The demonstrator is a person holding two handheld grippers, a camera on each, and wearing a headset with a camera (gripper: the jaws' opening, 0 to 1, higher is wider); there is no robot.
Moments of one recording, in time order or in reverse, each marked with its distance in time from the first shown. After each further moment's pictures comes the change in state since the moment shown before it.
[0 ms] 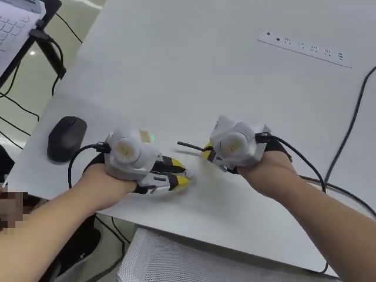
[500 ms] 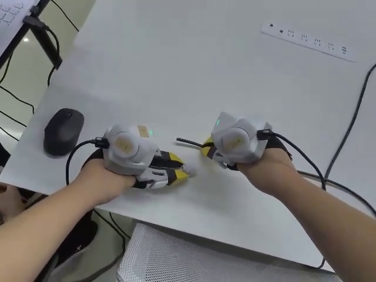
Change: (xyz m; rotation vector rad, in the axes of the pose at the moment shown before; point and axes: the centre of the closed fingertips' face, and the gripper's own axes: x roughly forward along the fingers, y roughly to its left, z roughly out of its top) left arm 0.004 0.002 -0.006 -0.008 -0.006 -0.009; right arm 0.002 0.002 -0.002 0.025 -0.001 0.006
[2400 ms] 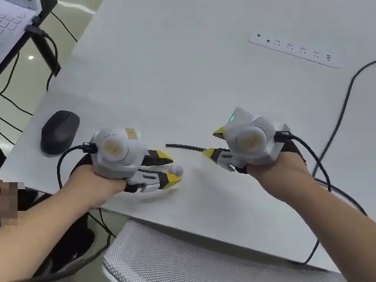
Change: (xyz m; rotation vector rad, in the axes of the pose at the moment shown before) left arm -0.015 -0.016 0.018 -0.036 -0.044 0.123; right arm -0.074 -0.005 0.002 0.053 -0.116 -0.110
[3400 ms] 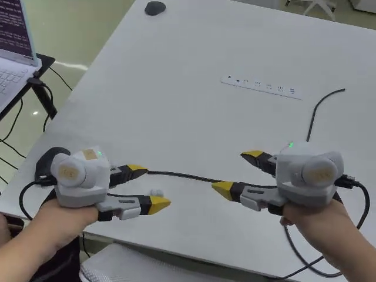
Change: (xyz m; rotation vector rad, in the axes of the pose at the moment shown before) left arm -0.047 -0.045 0.058 -0.053 -0.144 0.116; right arm -0.144 -0.003 -0.014 0.332 -0.322 -0.080
